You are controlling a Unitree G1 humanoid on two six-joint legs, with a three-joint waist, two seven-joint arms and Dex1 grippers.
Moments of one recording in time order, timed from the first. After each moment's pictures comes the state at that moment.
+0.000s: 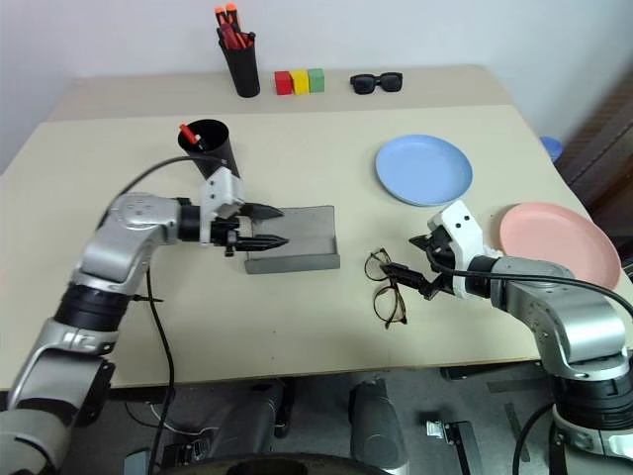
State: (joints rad) left arm -0.59 0.62 -0.12 0.01 -0.25 0.36 -1.19; right arm -0.21 -0.76 -0.21 -0.43 0.59 1.07 0.73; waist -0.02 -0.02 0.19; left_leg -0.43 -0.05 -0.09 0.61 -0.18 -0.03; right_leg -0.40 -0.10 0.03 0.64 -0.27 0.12
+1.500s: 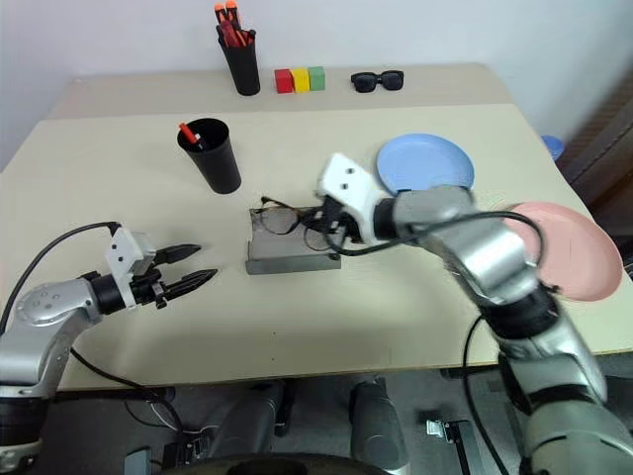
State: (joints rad) left arm -0.01 0.68 0.18 -0.17 -0.38 0.27 -0.93; right arm -0.81 -0.59 0.41 -0.20 0.37 0.80 0.78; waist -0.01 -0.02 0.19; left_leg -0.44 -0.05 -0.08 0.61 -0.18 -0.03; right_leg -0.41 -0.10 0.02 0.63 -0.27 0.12
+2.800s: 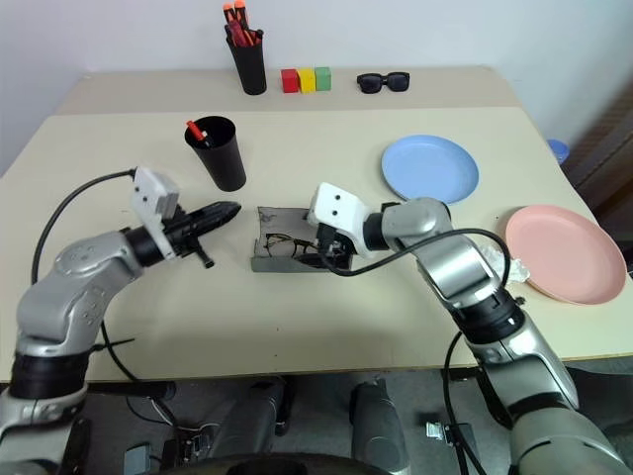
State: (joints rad) left arm -0.42 0.54 0.06 -0.21 -0.47 0.62 -0.67; right arm -0.60 -0.61 0.32 -0.28 0.16 0.64 0.95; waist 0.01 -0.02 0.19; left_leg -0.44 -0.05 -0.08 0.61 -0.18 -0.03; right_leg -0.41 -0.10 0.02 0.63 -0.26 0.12
